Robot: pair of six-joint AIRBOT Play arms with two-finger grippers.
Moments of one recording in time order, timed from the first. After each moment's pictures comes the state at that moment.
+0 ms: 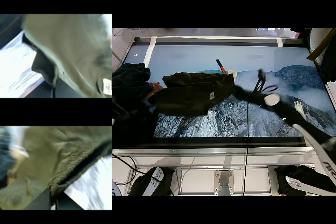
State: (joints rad) left arm 0.55 -0.87 0.66 0.64 -0.85 -1.25; right arm 0.39 -1.21 1.00 -0.58 0.43 1.39
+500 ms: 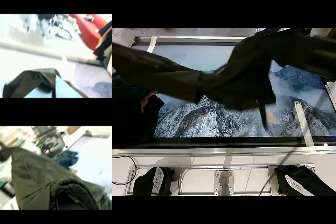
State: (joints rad) left arm 0.56 -0.64 1.40 0.61 -1.10 -1.25; right arm 0.31 -0.91 1.65 -0.79 1.10 1.49
